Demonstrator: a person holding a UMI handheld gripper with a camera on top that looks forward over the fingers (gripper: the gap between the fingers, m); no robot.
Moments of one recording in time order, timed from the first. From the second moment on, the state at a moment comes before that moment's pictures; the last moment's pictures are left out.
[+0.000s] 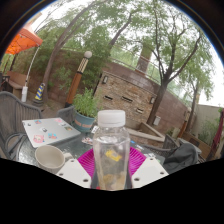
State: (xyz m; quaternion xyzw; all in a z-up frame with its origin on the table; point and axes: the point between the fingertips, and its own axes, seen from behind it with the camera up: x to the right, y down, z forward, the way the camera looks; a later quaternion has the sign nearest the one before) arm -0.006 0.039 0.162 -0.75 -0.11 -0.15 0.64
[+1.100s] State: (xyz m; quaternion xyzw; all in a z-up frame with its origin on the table) arm 0.018 -0.064 0.089 -0.85 0.02 -0.04 0.53
